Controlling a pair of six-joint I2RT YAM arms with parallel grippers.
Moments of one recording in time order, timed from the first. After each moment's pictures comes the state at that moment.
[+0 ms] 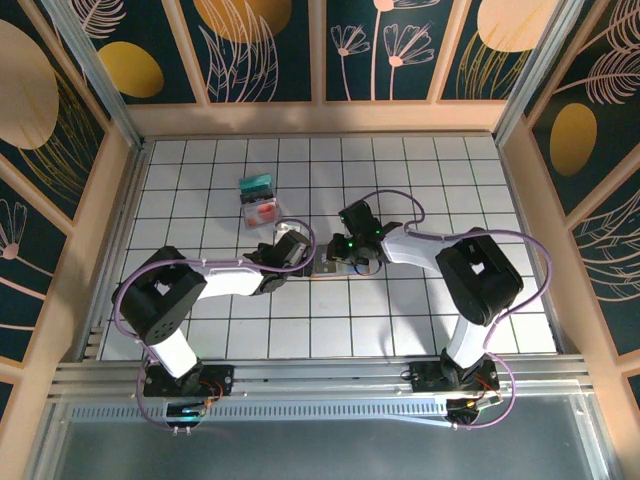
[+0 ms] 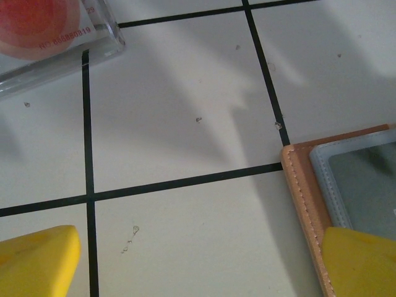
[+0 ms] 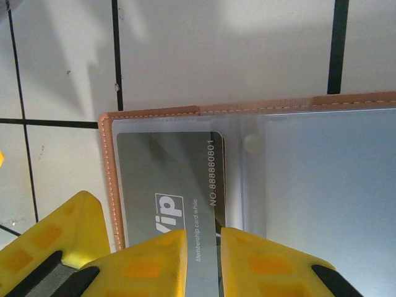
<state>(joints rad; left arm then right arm) -0.79 1.71 0.76 0.04 -0.40 -0.51 0.67 1.76 0.97 -0.22 -0.21 0.73</state>
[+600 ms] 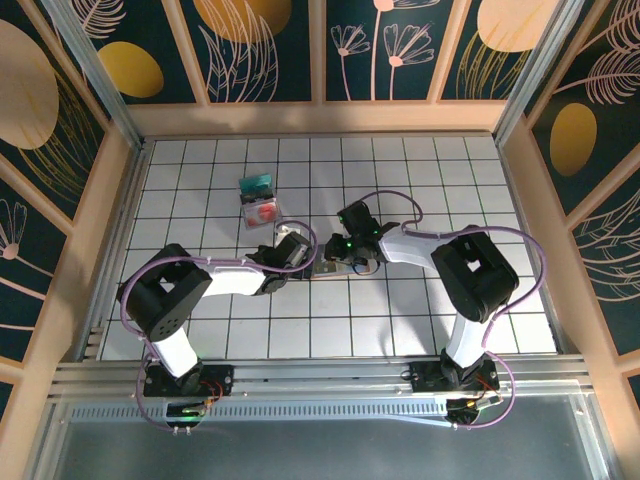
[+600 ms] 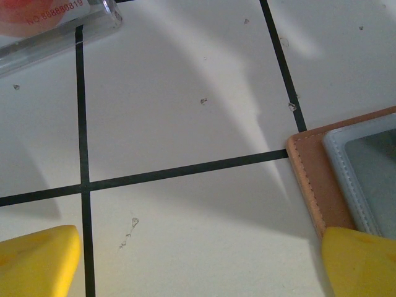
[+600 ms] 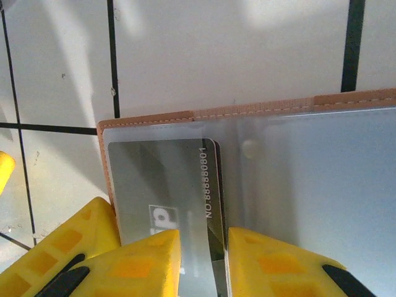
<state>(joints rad) -0.79 1.73 0.76 0.04 -0.40 -0.51 0.67 1.79 0.98 -0.19 -0.22 0.74</state>
